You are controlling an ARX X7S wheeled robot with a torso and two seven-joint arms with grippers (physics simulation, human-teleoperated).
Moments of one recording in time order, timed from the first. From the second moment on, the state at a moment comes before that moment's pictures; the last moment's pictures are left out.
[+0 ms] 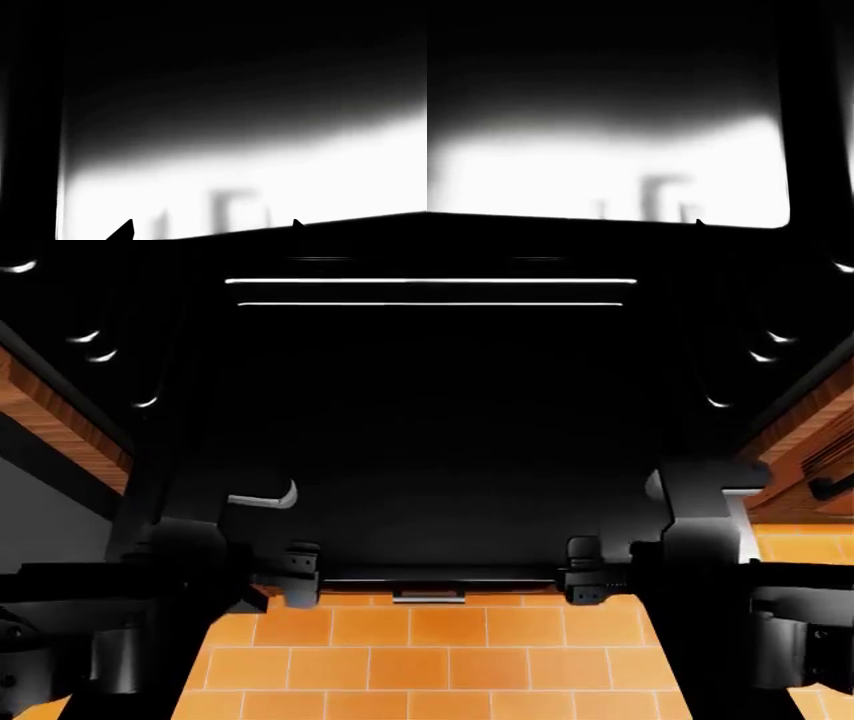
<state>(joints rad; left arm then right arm) -0.86 -0.76 0.58 0.26 -1.64 -0.98 -0.98 0.87 0.86 -0.60 -0.22 1.77 0.90 0.95</state>
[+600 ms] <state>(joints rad) -0.60 -0.93 0.53 0.51 -1.82 -0.81 -1.06 0.59 1.06 -0.54 -0.51 1.86 0.75 0.99</state>
